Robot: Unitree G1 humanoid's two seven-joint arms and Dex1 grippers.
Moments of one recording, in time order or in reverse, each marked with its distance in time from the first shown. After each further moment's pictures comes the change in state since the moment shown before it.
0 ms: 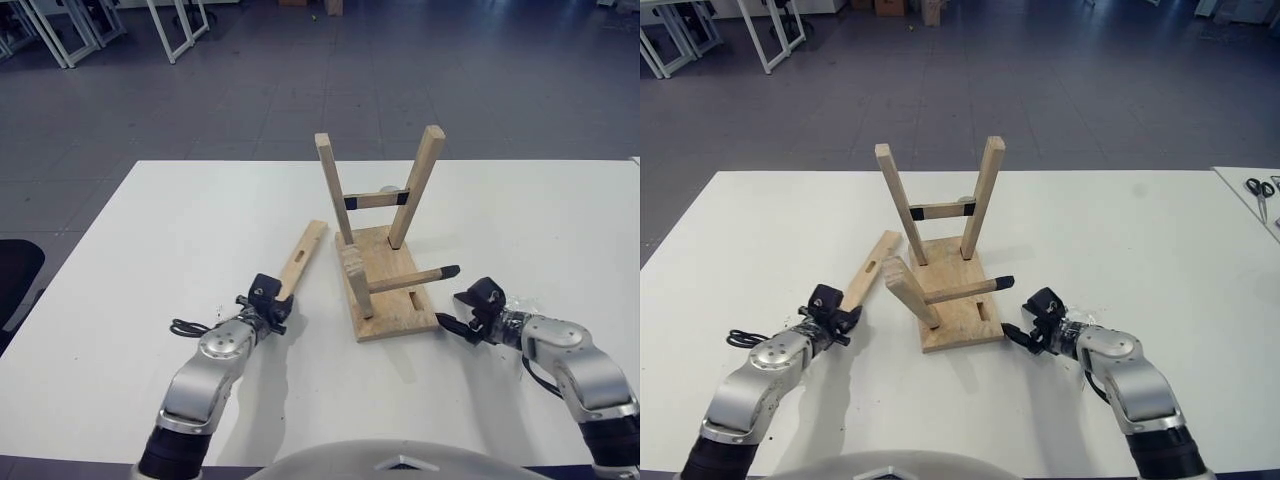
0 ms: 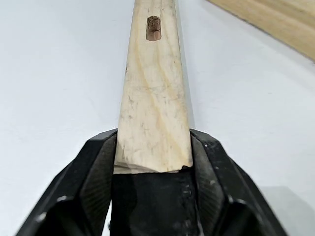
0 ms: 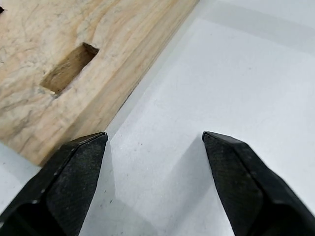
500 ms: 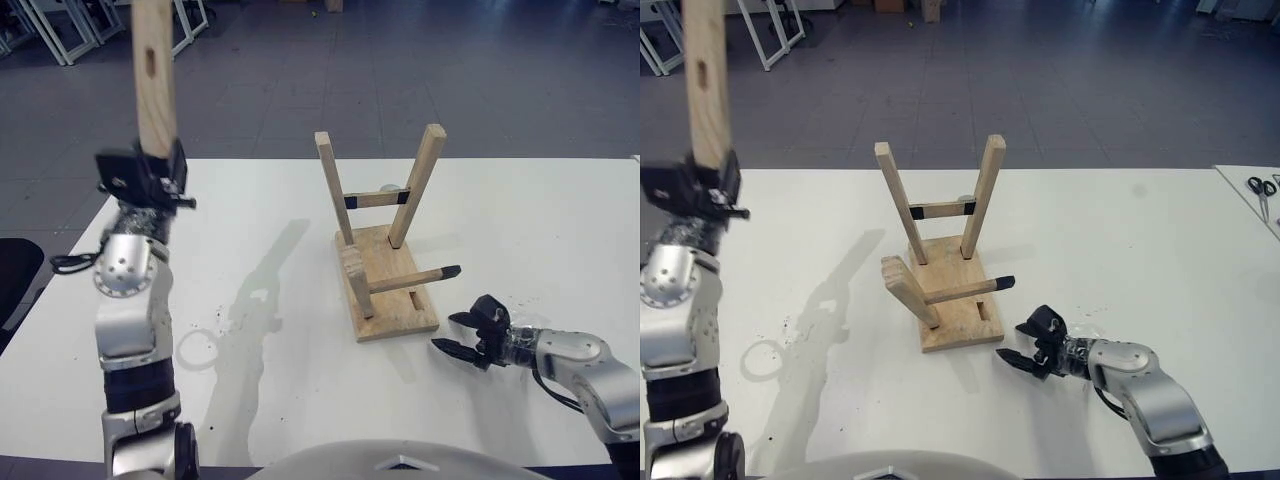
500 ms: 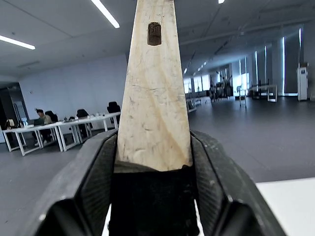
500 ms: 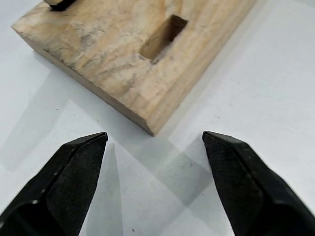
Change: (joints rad) left arm -0.418 0.005 0.435 0.108 -0.098 -0.498 0.036; right arm 0.042 -0.077 0.058 -0.105 0.069 0.024 0.150
